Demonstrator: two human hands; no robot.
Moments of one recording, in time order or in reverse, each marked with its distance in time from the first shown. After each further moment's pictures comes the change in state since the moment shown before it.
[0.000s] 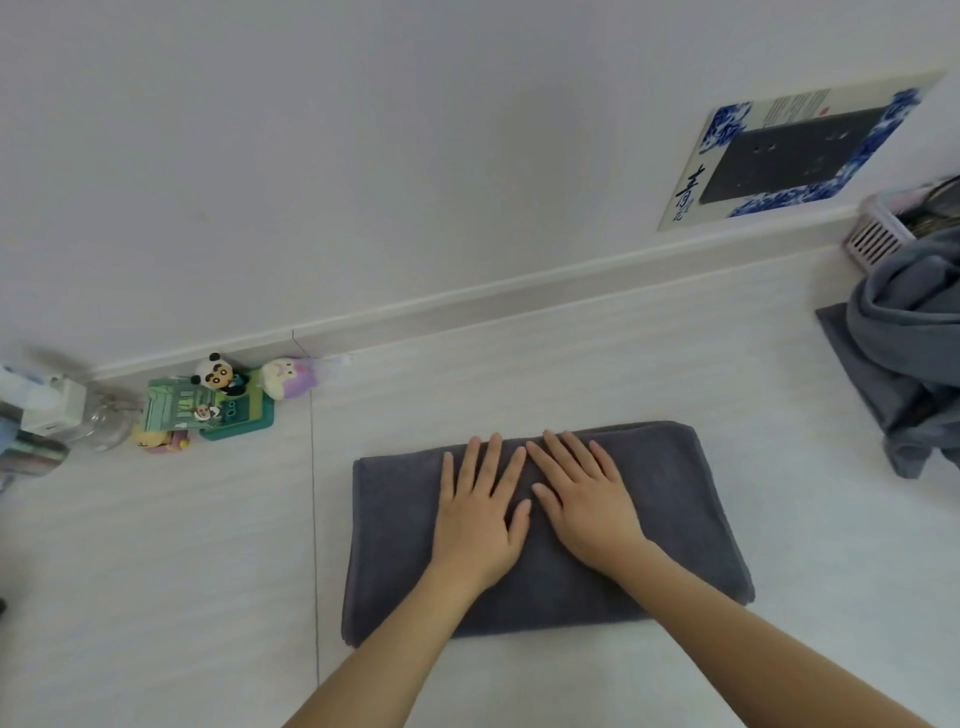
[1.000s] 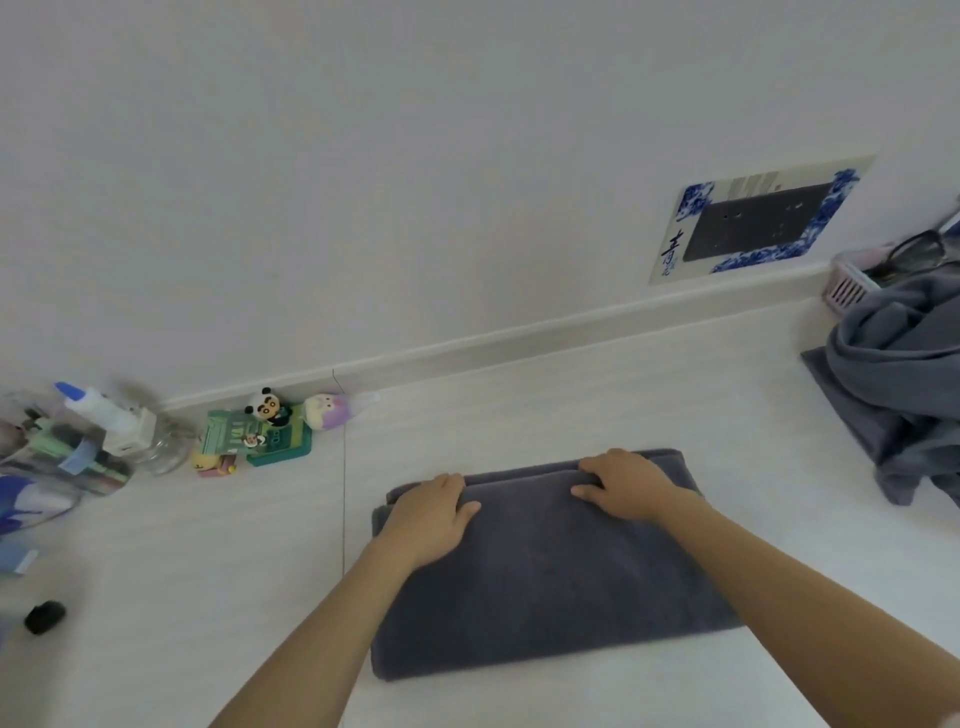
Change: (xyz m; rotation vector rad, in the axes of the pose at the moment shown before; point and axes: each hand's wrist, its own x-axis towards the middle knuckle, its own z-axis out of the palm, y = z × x) left_hand -0.005 -0.053 -0.075 -0.094 -0.219 -0.103; right_hand 0.036 0.037 -0.061 0.006 -0.404 -0.048
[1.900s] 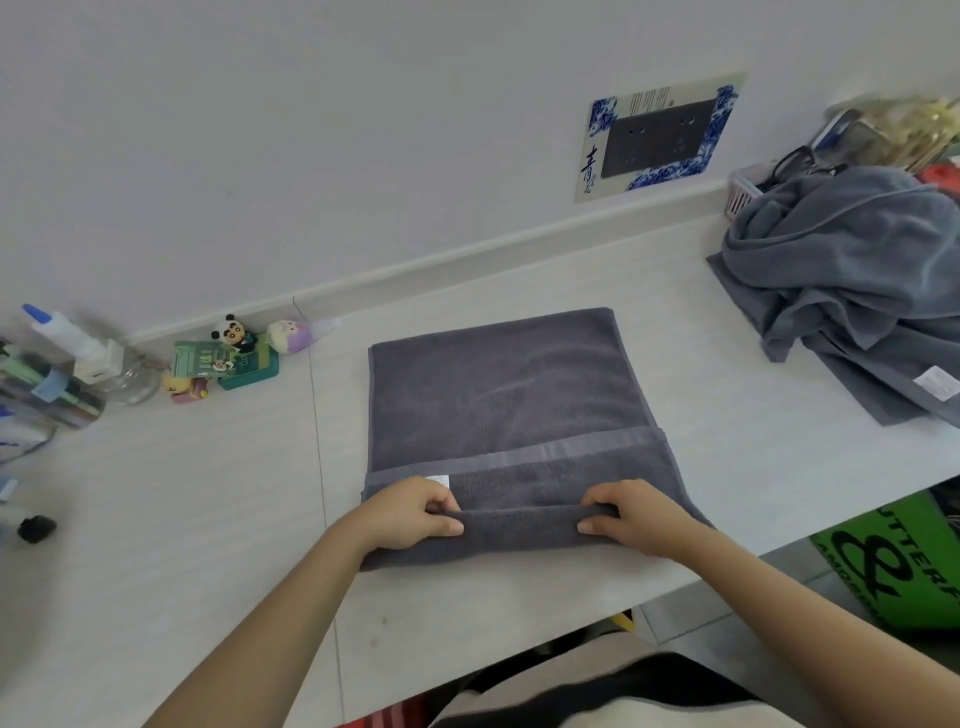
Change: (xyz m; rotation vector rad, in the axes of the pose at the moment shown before) left_hand -0.122 0.030 0.040 -0.364 -0.364 0.106; right_hand -0.188 -0.028 0.097 0.438 0.025 -0.010
